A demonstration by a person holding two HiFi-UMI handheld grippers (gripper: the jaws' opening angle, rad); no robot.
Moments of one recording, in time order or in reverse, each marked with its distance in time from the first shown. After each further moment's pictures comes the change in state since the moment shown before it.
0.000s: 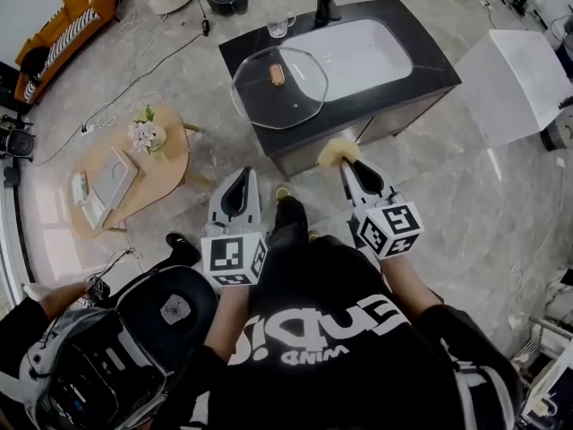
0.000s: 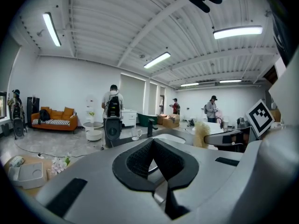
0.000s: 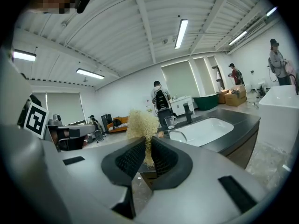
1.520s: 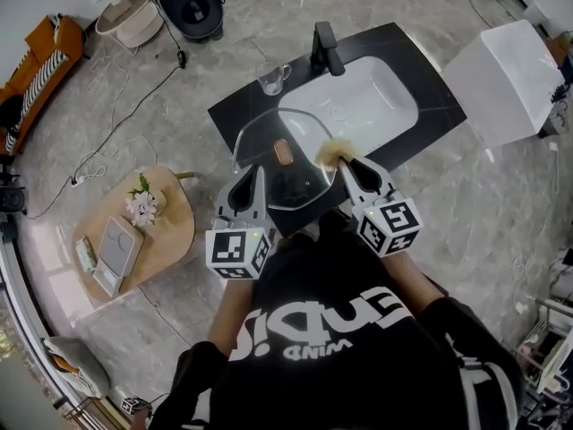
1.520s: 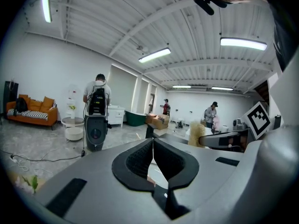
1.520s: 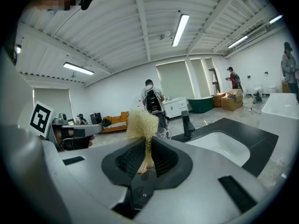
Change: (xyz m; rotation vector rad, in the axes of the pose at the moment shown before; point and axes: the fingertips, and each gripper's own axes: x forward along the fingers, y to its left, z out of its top) left arm 0.235 0.090 0.062 -0.052 0.016 -0.198; right arm 0.197 -0.084 0.095 -0.027 0.011 -0.097
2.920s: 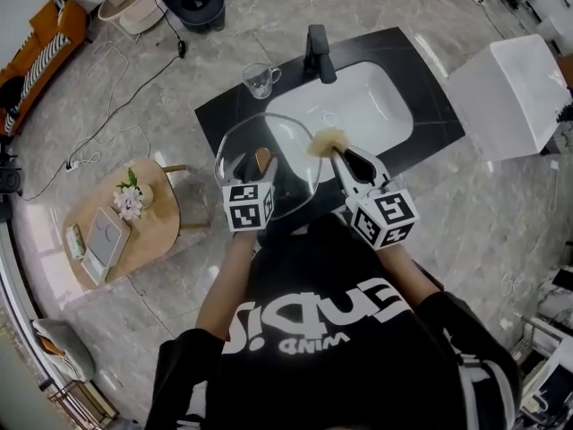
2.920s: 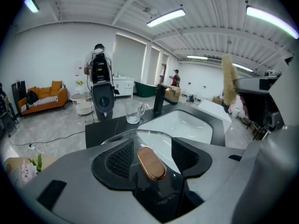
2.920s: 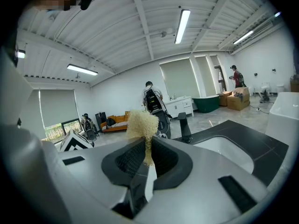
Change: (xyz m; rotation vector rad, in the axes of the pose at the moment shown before) left arm 0.118 0.014 -0.124 -0.057 0.387 0.132; right arm 0.030 -0.060 0.016 -0.010 0.011 0.080
